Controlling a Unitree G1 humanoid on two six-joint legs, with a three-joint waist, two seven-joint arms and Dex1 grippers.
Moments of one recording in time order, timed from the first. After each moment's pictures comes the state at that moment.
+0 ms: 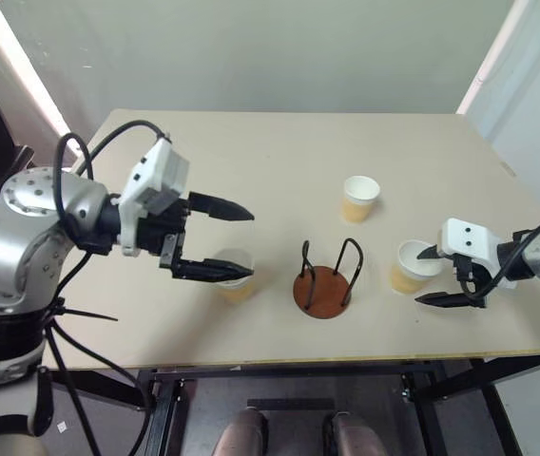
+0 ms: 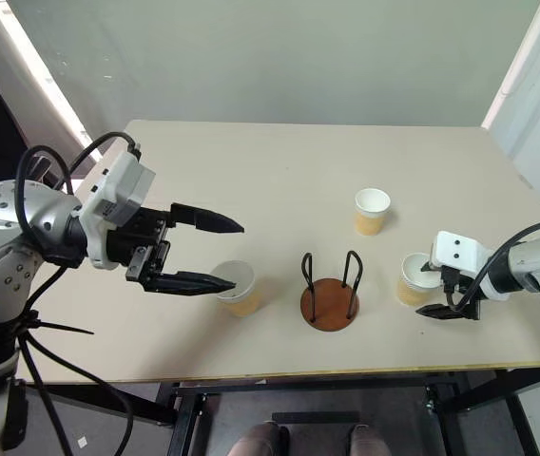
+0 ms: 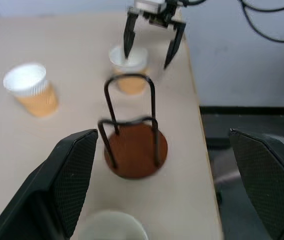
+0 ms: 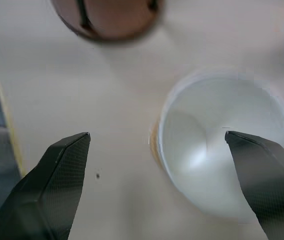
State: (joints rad) left arm -0.67 0.97 0.12 -0.33 -0.64 0.82 -1.35; right arm -0.47 -1.12 0.14 -0.08 0.19 0.47 1.28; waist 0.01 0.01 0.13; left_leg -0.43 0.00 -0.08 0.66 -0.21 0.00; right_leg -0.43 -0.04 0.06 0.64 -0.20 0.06
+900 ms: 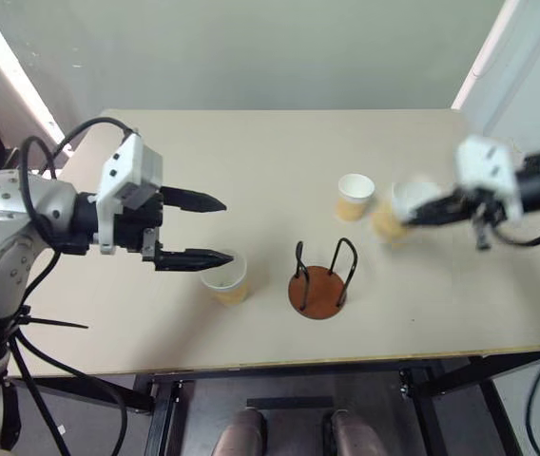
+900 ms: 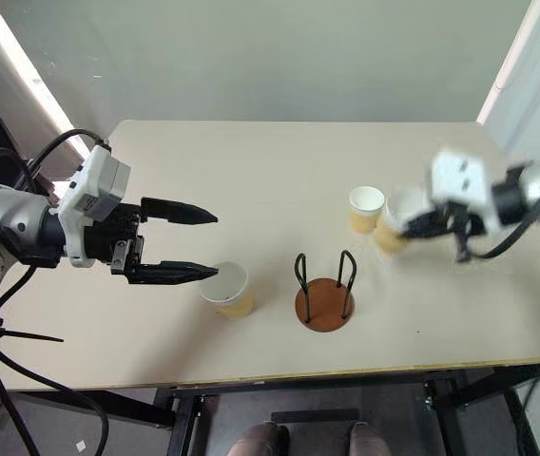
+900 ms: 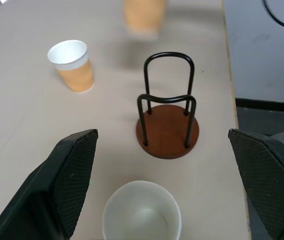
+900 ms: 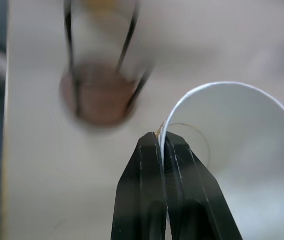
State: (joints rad) left arm -0.62 1.06 0.15 -0.29 -0.67 0.76 -1.27; right arm -1.05 -1.04 0.10 -0.10 0.33 0.52 1.49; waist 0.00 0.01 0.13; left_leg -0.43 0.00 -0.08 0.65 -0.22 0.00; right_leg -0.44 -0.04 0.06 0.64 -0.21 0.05
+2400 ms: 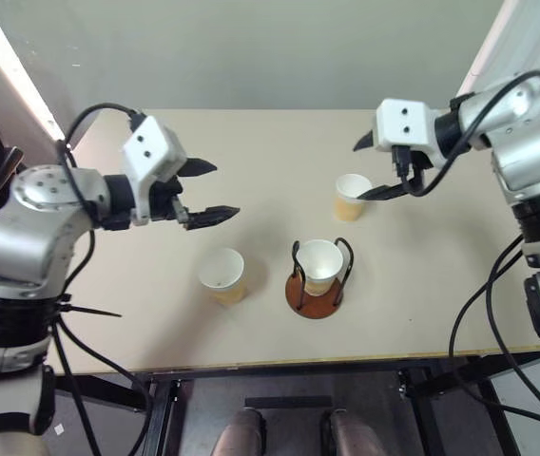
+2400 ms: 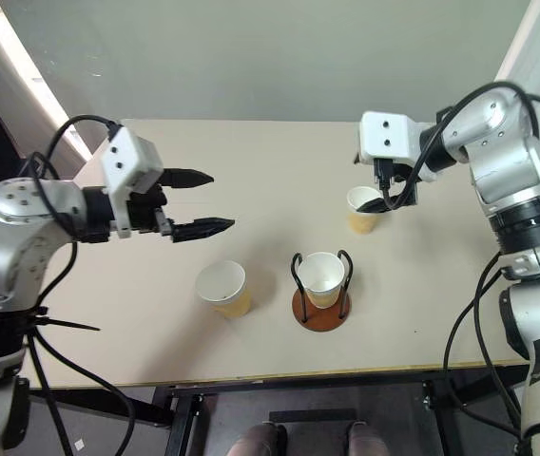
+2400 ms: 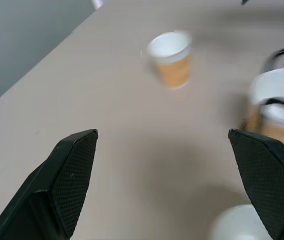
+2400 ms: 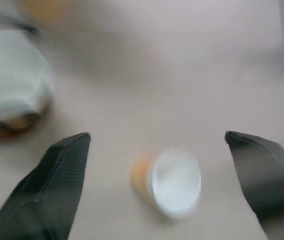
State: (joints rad) left arm -0.73 0.90 0.00 -0.13 -0.42 0.64 -0.93; right arm -1.30 -0.73 0.42 0.57 -0.11 0.09 1.37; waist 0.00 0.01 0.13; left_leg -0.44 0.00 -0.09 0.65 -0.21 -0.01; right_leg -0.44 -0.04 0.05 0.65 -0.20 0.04
